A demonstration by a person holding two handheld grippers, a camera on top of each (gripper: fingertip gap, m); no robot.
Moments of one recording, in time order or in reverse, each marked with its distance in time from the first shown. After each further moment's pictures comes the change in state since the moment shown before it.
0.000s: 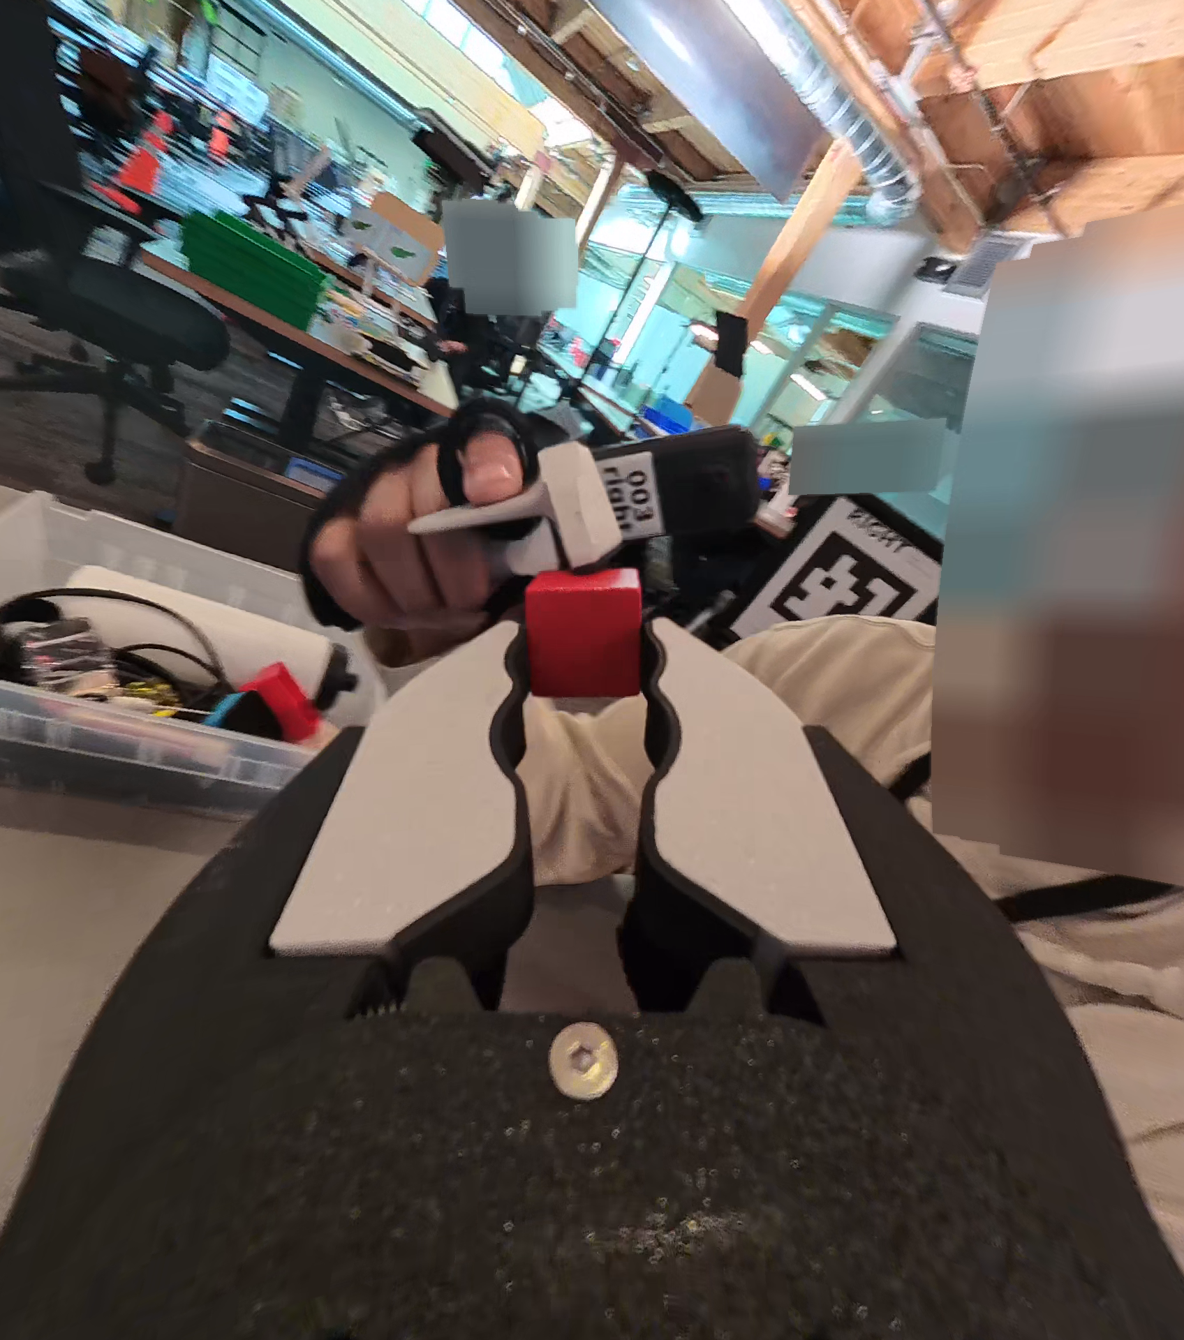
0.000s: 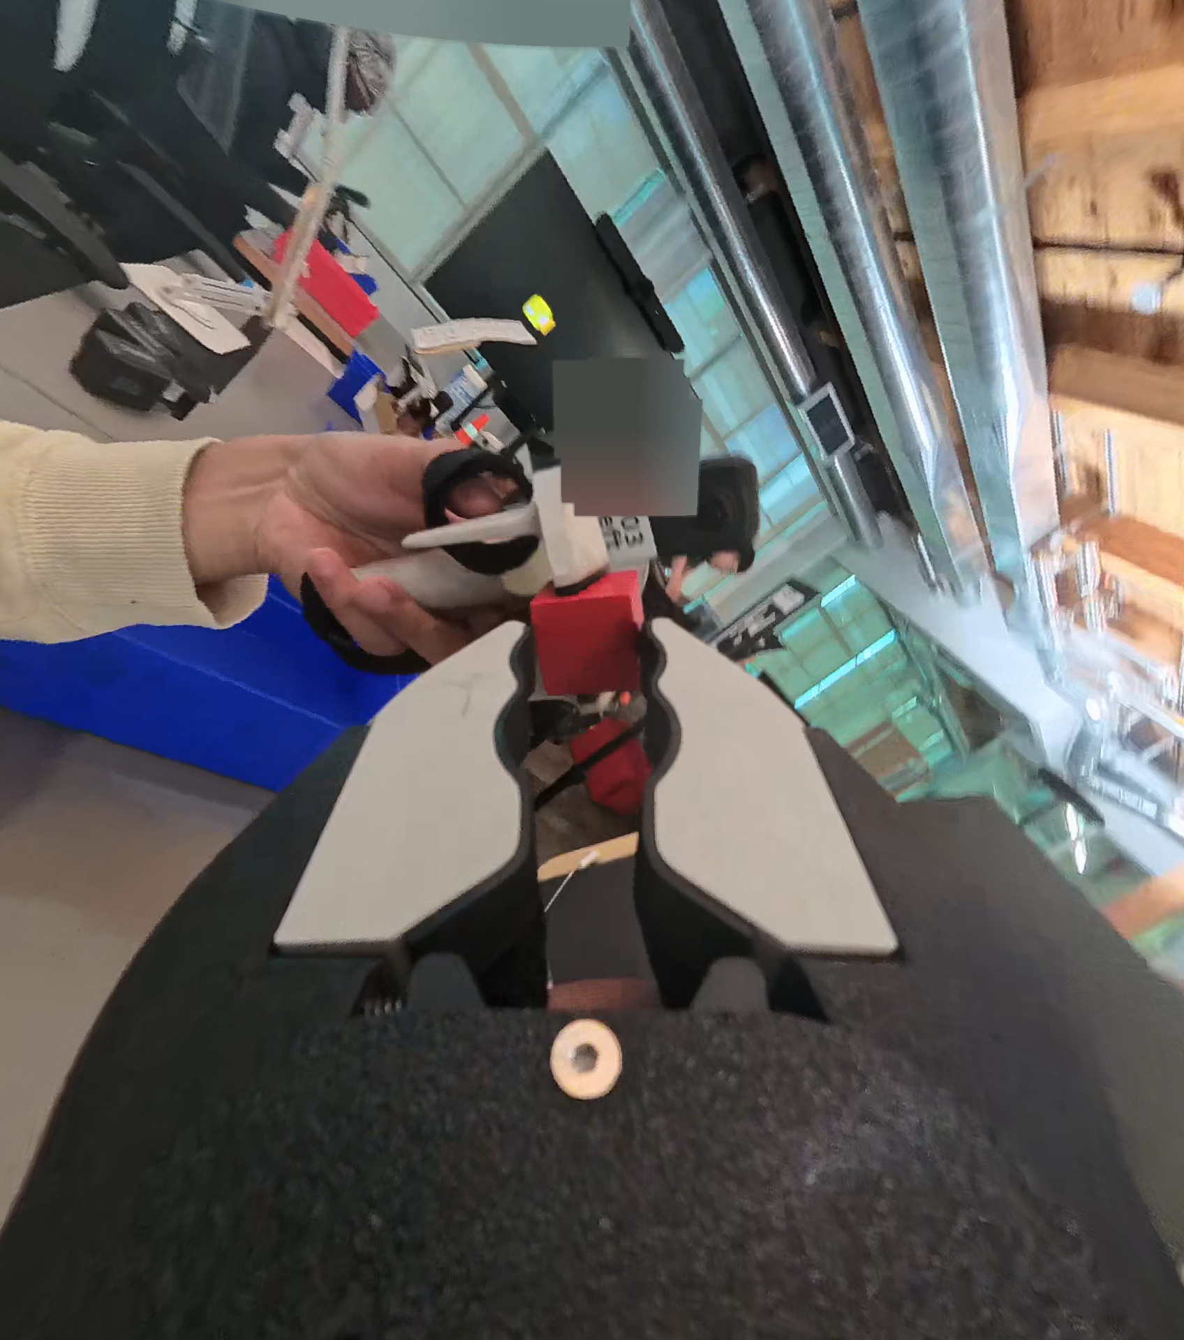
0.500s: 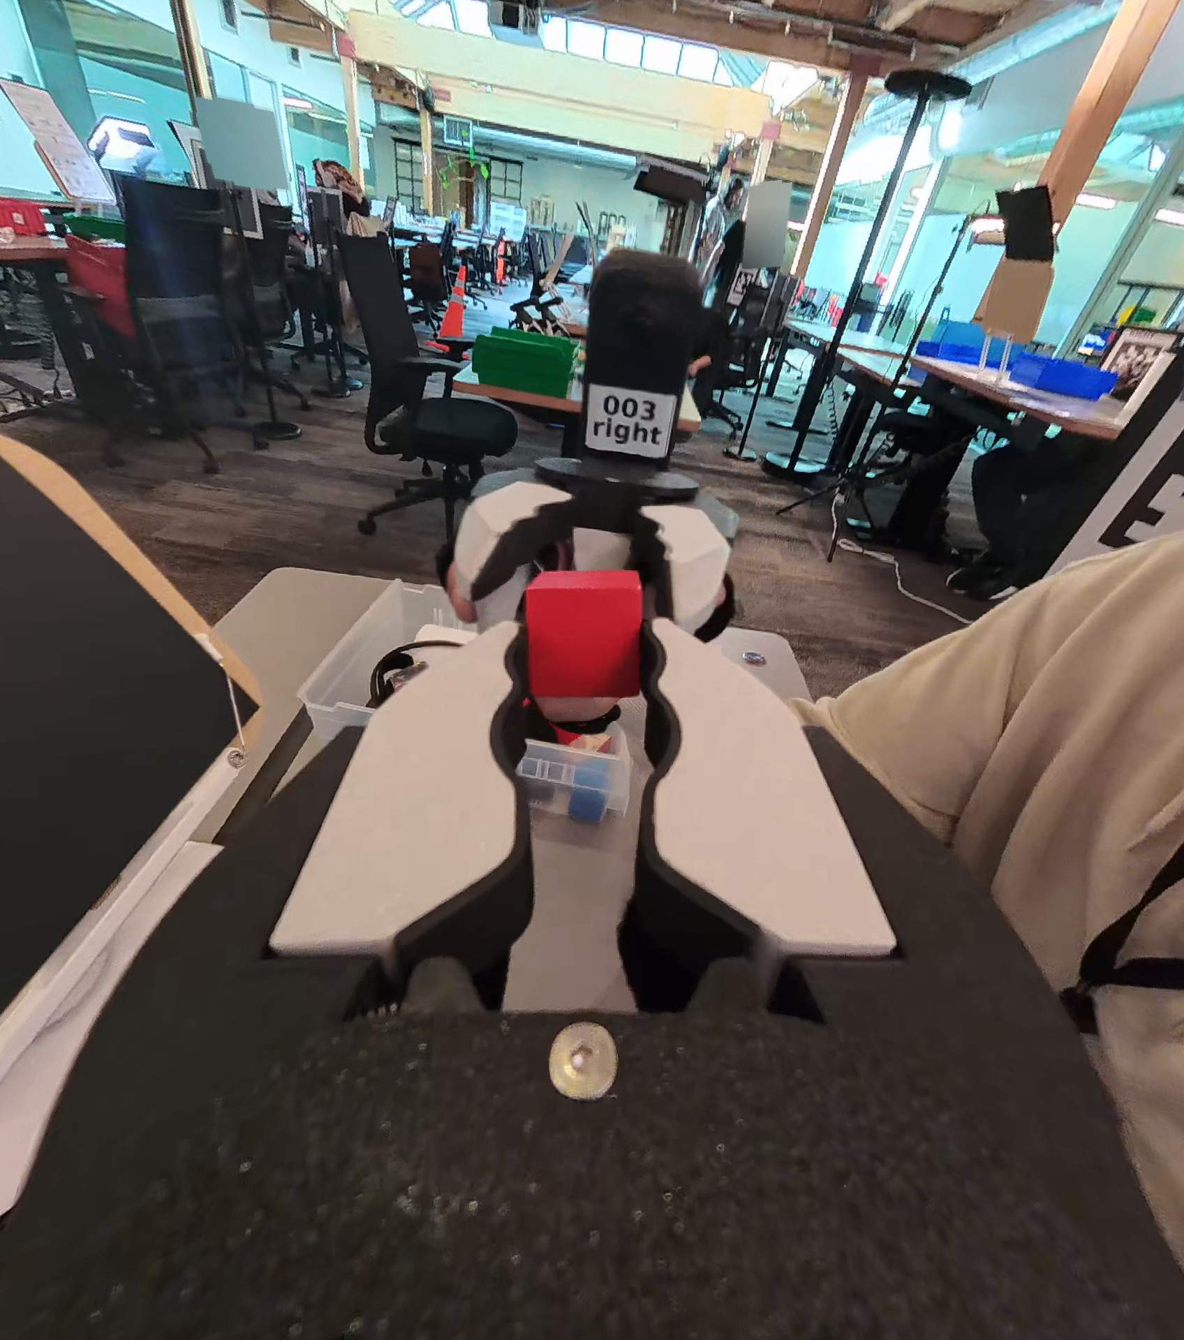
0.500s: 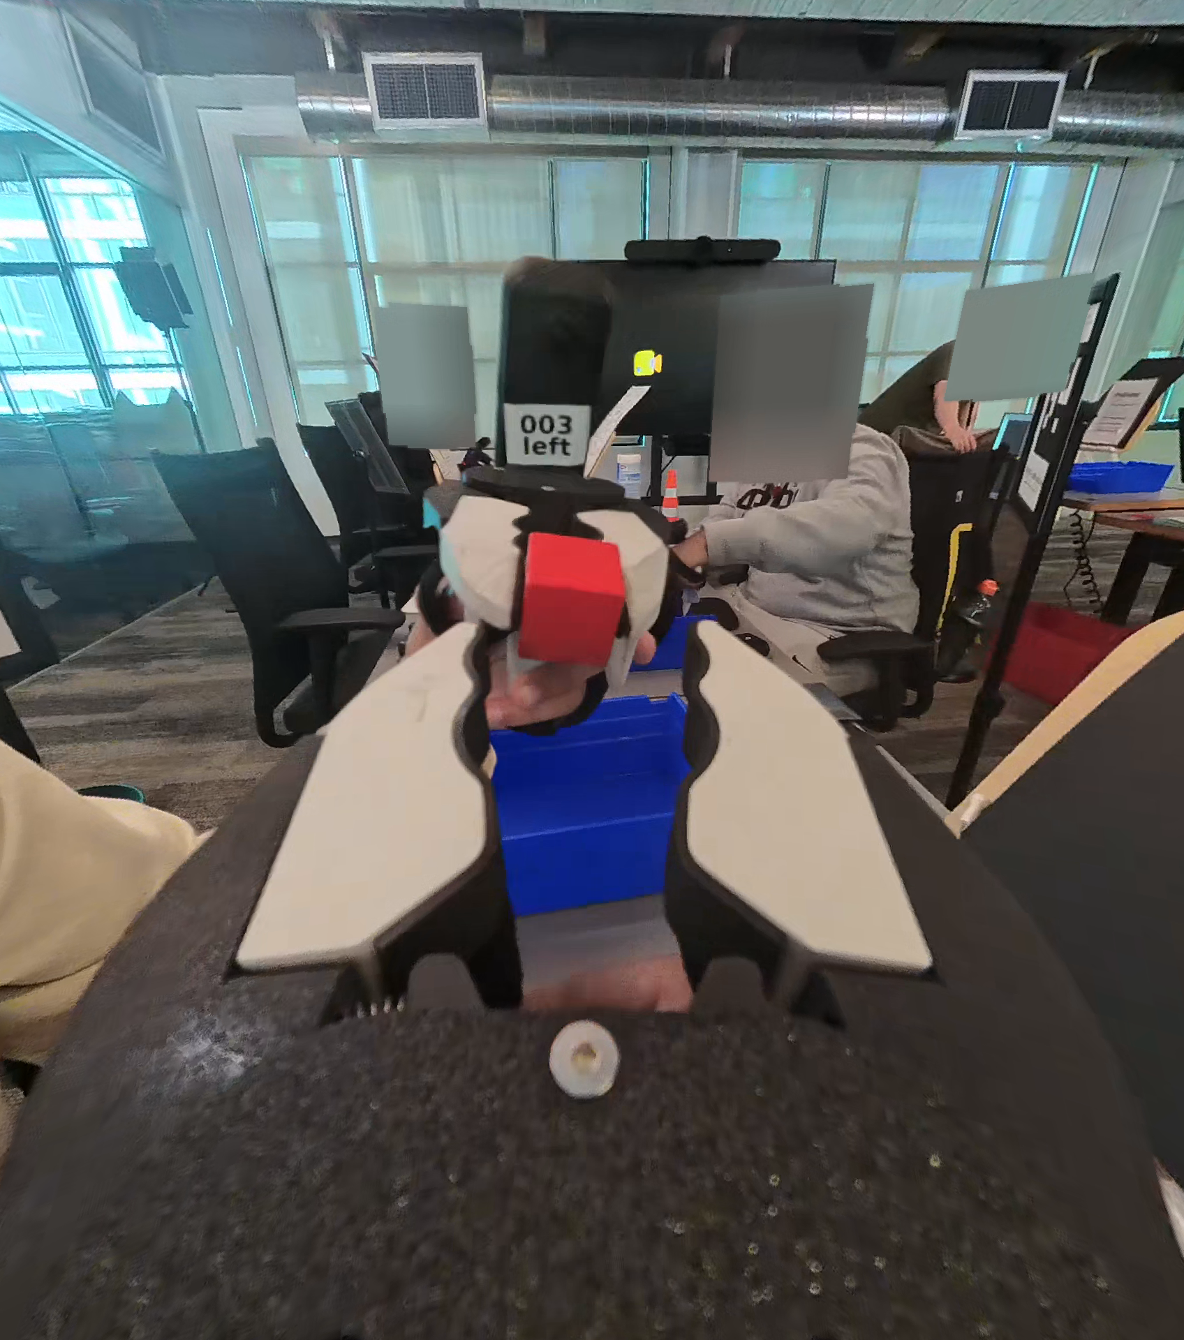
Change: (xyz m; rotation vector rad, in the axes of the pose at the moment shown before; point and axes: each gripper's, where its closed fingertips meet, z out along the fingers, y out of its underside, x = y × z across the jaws) left arm -0.015 -0.014 -0.029 0.008 -0.359 0.379; right arm 0.016 0.019 0.019 0.073 -0.137 0.904
